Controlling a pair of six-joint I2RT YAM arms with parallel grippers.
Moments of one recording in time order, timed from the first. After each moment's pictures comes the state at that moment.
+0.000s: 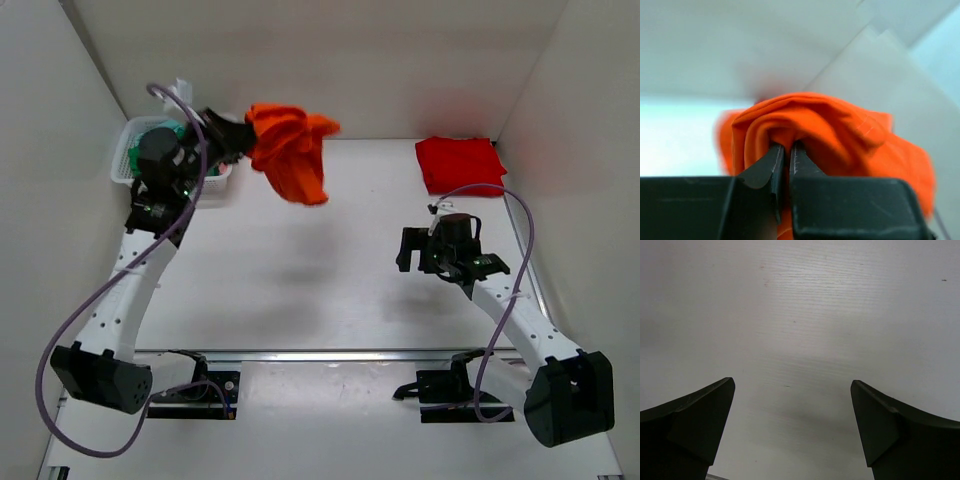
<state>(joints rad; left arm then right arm) -0.25 1.26 1.47 -0.06 0.30 -0.68 0.26 1.07 0.69 -0.40 -0.04 0.21</state>
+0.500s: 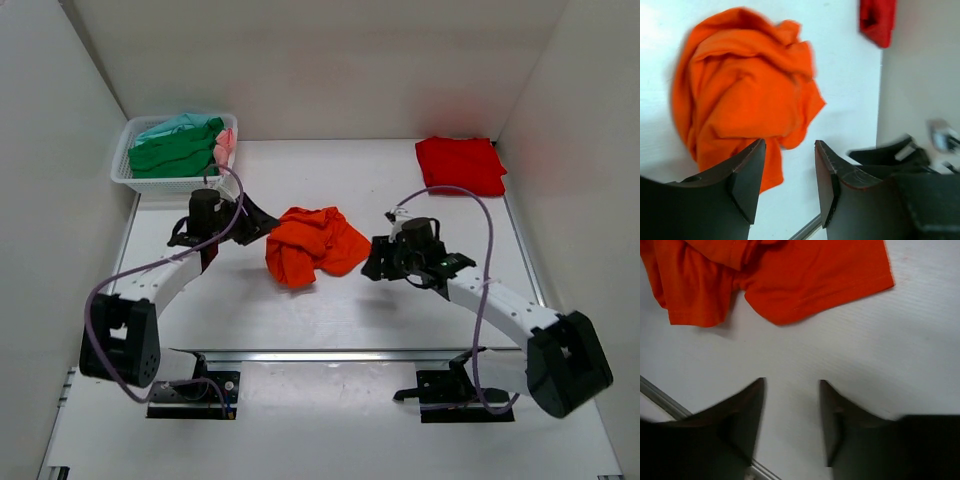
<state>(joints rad) -0.19 1.39 0.79 0.03 0.44 -0.80 0.47 1.15 0.66 -0.20 -0.22 0.35</state>
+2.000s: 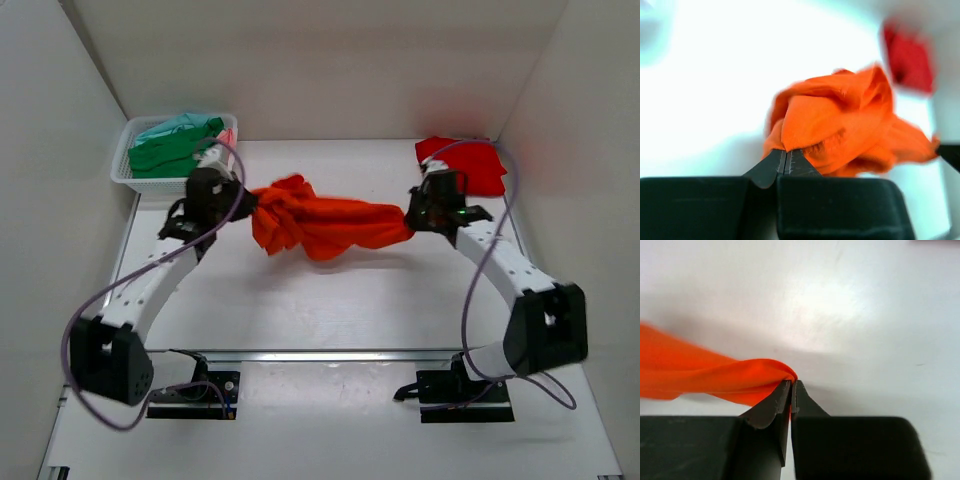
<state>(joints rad) -0.30 1.32 1.00 -0.17 0.07 -0.54 0.27 1.45 1.04 -0.37 -0.05 0.24</state>
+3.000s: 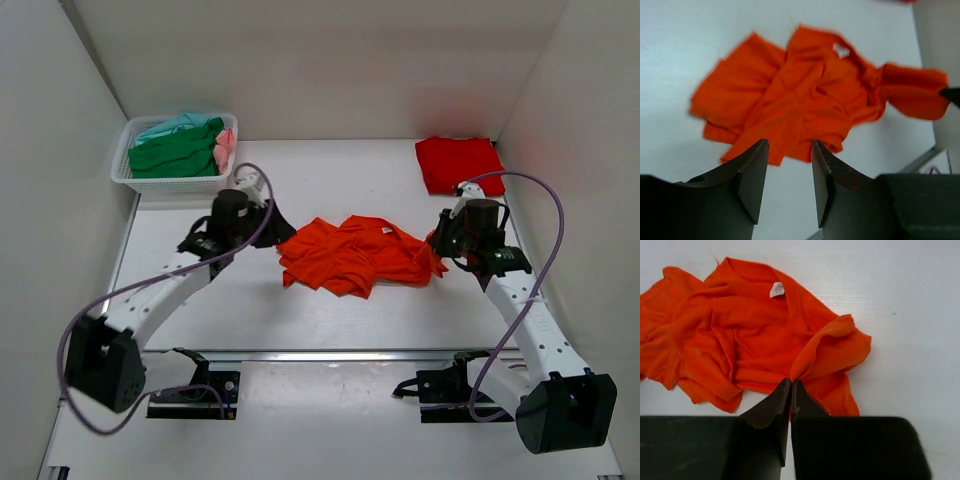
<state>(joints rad) -0.40 1.18 0.90 -0.19 0.18 -0.55 0.10 1.01 0.84 -0.46 -0.11 0.19</state>
